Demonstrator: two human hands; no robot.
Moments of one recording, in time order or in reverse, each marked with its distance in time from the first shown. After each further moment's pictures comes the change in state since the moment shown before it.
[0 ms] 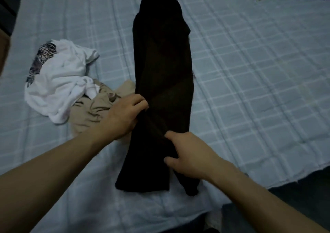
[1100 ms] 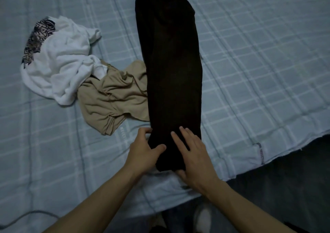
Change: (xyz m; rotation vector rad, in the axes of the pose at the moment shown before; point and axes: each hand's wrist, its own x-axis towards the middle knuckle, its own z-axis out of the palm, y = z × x) left_hand -0.128 0.099 0.054 -1.051 -0.026 -1.034; right_hand -0.025 0.010 0.164 -0.183 0.321 0.013
